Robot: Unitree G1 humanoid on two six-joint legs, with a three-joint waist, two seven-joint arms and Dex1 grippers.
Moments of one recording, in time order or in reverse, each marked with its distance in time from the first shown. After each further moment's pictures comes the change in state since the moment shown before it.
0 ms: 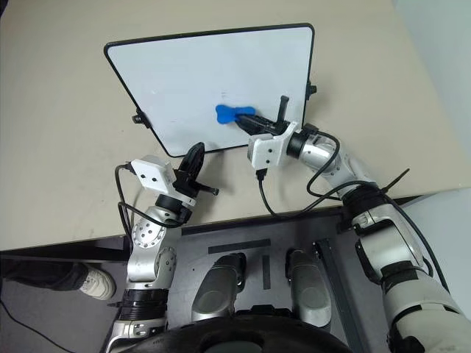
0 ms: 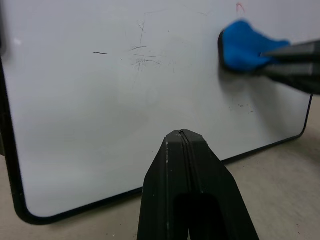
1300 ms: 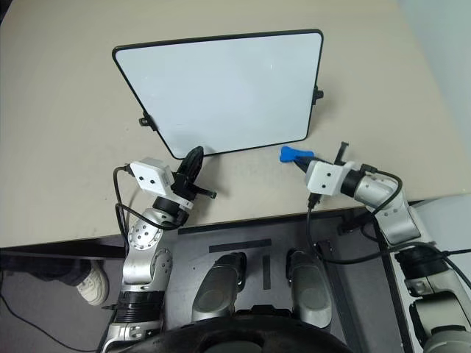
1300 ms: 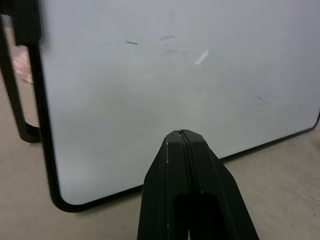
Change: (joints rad) left arm 0.017 0.031 0.007 -0.002 -0.018 0.021 -0.023; right arm 0.532 -0.336 -0.158 -0.631 0.358 0.501 0.323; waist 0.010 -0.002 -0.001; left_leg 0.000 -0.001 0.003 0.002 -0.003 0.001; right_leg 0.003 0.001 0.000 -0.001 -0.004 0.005
